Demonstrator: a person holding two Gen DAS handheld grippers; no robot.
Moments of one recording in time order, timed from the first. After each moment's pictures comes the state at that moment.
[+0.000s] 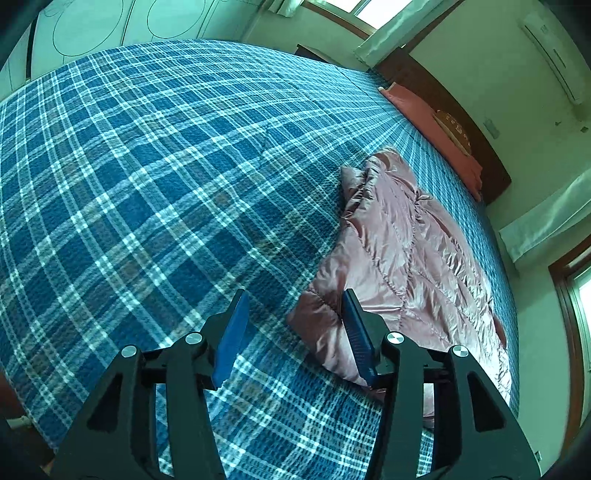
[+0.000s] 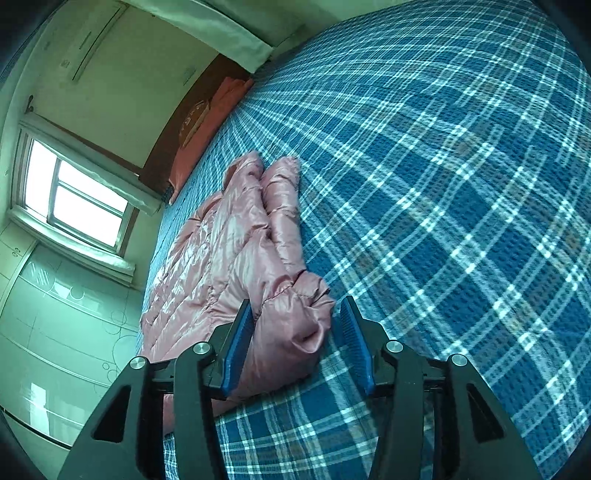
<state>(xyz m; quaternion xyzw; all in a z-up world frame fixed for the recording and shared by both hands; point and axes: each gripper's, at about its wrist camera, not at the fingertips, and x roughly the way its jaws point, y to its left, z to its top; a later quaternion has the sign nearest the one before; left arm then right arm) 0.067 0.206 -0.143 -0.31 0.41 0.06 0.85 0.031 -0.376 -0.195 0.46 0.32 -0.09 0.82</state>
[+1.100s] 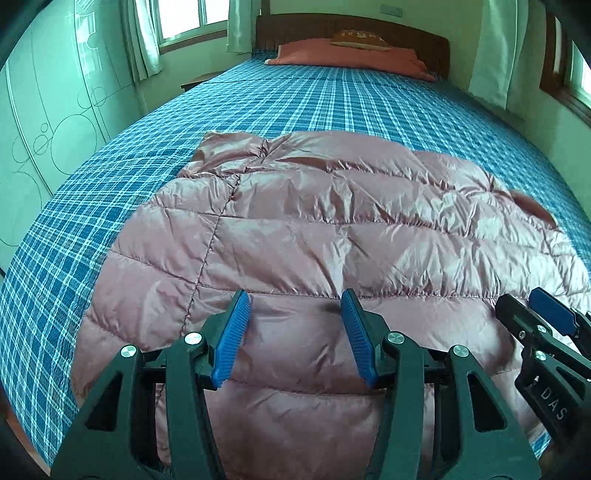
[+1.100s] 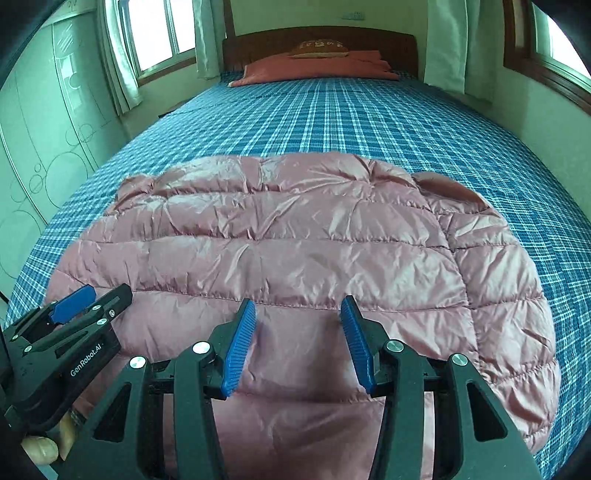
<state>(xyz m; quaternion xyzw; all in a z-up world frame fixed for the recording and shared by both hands) 0.165 0.008 -0.130 0.03 0.43 0.00 0.90 0.211 -0.156 -0.148 0.04 0.44 -0.03 0.90</state>
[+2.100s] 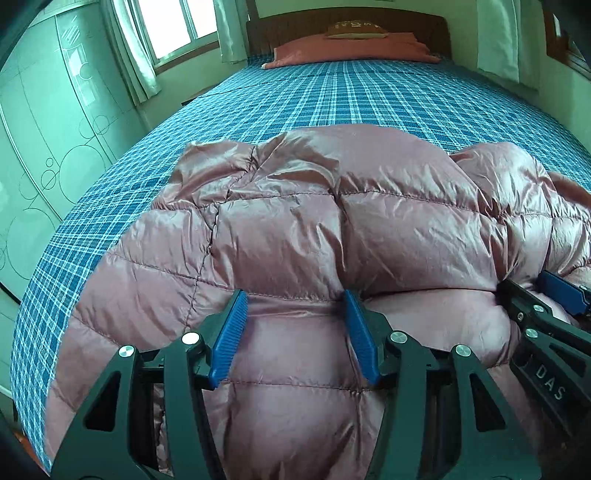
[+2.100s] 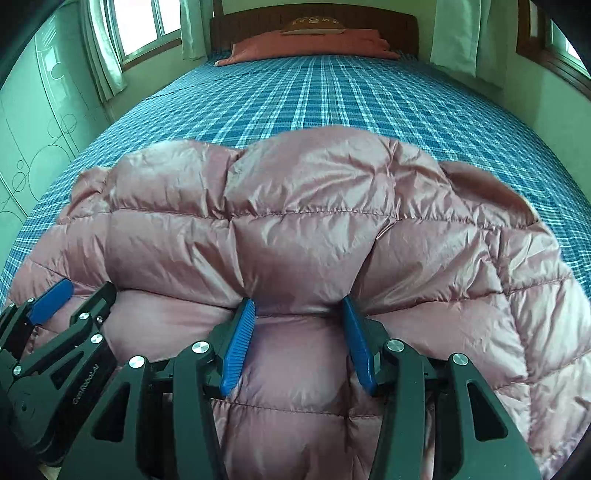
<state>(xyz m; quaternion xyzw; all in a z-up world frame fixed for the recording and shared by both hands) 0.226 -0.014 -0.155 0.09 0.42 0.03 0.90 0.281 -0.170 -0.183 0.06 0.45 -0.04 0.89</state>
